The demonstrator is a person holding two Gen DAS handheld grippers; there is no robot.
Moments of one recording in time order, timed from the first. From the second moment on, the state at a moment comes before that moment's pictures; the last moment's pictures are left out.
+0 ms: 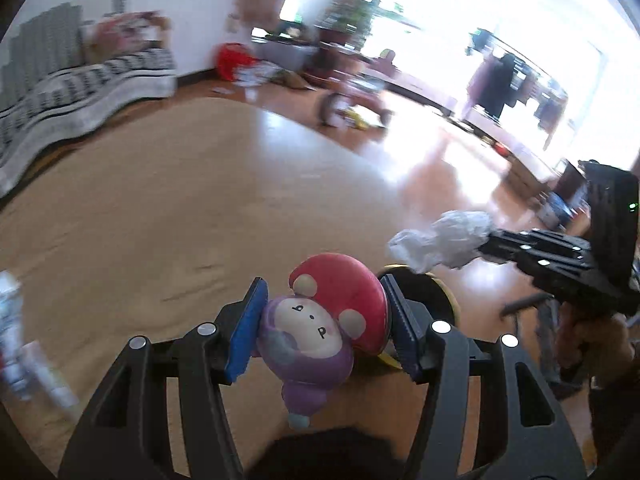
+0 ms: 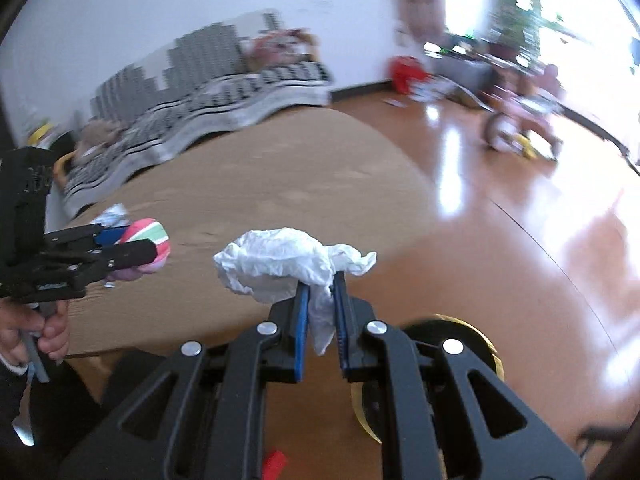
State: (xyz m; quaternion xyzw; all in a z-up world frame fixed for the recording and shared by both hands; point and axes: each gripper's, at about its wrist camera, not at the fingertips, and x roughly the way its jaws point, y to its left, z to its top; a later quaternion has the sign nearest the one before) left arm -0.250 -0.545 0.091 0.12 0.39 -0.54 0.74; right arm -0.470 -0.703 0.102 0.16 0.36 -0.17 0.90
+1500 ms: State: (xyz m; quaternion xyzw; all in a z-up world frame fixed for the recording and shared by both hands) left arm -0.341 -0.667 0.016 0.18 0.42 -0.58 0.67; right arm -0.562 -0.783 0.038 0.23 0.38 -0.28 0.85
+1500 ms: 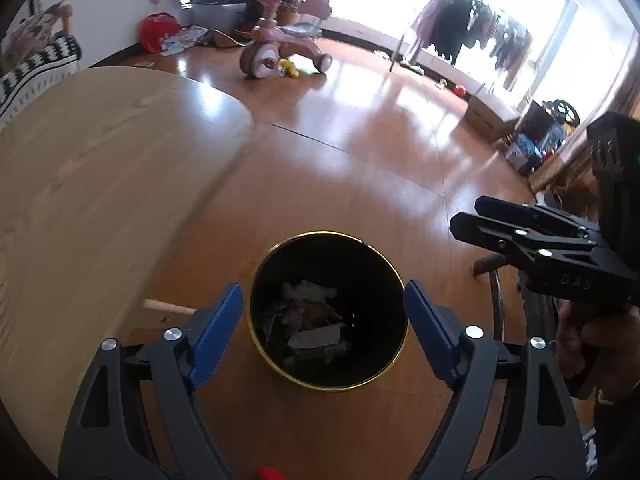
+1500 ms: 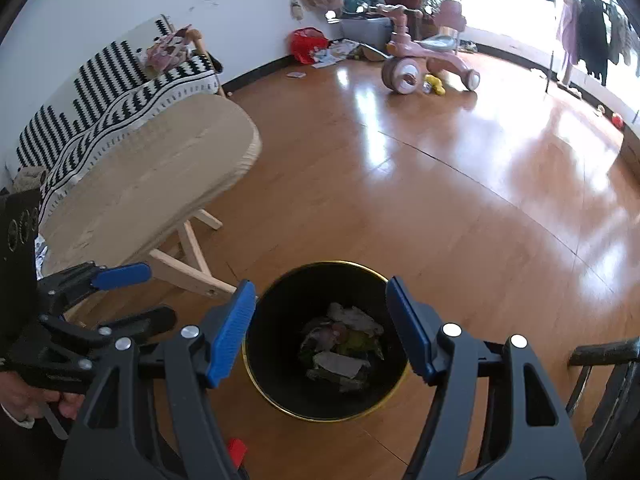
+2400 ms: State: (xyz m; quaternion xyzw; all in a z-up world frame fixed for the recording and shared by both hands) left arm -0.155 -0.135 0.084 -0.01 0.43 -0.17 0.88; right arm -0.222 -0.417 0.097 0.08 0.40 0.06 0.91
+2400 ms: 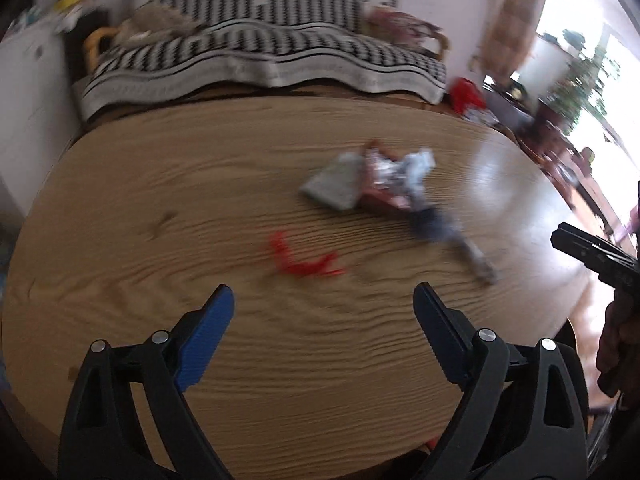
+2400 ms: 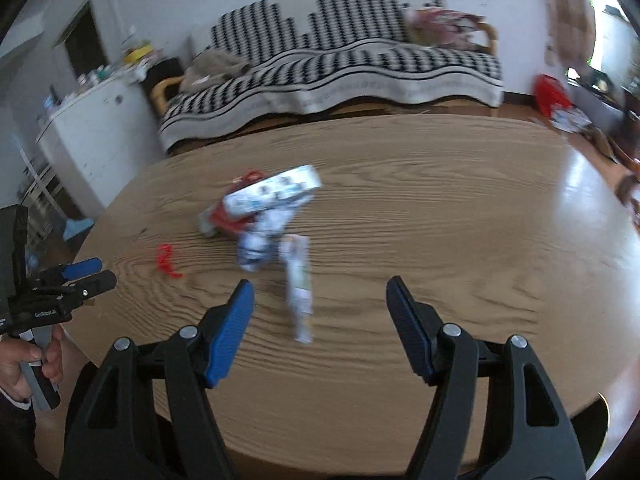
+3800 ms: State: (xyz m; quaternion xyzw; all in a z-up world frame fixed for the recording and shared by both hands) left arm -0.098 -0.160 0.028 0.00 0.46 -0.11 0.88; right arm -0.177 -0.389 0.036 0.01 0.43 0.04 0.90
